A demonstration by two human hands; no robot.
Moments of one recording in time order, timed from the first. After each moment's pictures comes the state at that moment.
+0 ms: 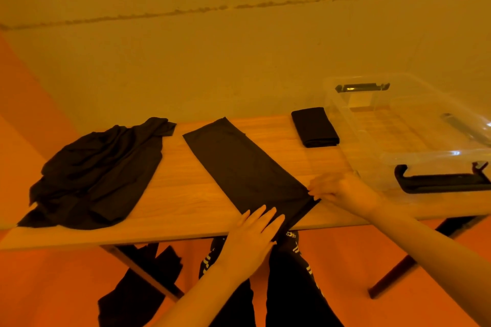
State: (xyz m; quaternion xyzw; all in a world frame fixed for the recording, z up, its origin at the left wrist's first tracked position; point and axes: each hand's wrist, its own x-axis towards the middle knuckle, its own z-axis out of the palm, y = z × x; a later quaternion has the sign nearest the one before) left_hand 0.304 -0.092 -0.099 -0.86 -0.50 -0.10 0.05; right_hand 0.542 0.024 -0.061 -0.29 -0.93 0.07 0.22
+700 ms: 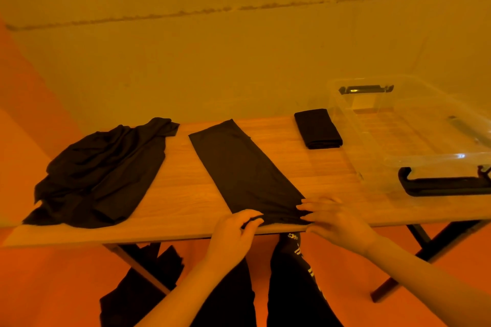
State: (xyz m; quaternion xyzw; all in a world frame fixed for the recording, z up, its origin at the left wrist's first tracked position) left_hand 0.287 -0.096 -0.069 -0.66 -0.62 -0.35 -0.26; right_hand 0.528 -0.022 -0.092 -0.33 -0.92 0.05 0.20
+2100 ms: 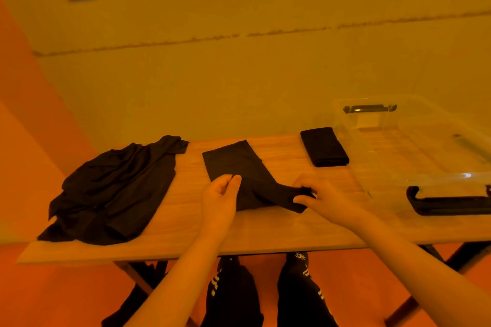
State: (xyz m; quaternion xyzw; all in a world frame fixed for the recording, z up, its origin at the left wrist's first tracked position) left_hand 0.265 -0.061 0.006 -0.47 -0.61 -0.56 -0.30; right_hand 0.467 -0.010 0.006 -0.43 -0.80 0.34 0.26
